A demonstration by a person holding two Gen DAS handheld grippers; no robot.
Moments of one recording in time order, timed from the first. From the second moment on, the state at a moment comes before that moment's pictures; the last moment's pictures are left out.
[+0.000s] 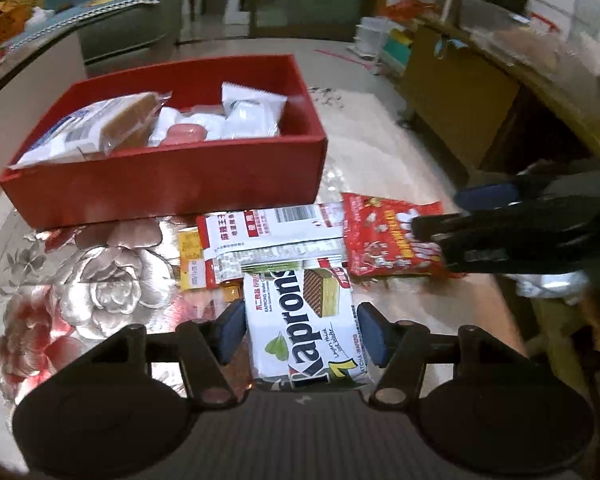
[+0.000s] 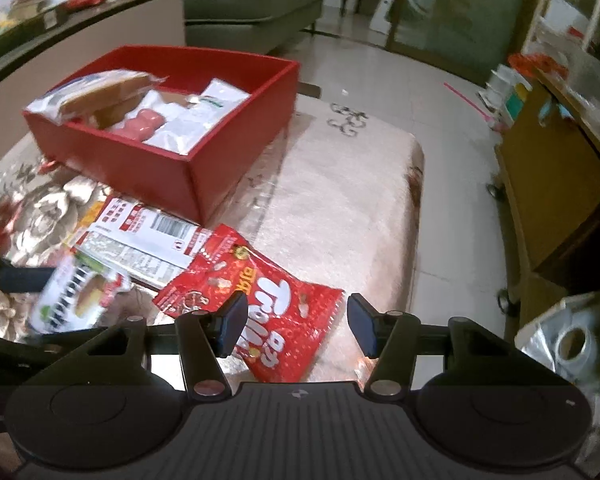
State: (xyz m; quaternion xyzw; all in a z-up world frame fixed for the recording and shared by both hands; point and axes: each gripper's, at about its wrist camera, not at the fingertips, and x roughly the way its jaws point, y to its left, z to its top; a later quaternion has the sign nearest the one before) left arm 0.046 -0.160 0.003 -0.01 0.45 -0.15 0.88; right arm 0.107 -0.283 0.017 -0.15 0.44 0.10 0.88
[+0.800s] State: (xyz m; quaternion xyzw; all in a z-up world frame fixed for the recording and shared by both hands) left arm 0.050 -0.085 0.014 -0.10 0.47 -0.21 0.85; right arm 0.078 -0.235 -0.003 -0.22 0.49 0.20 0.82
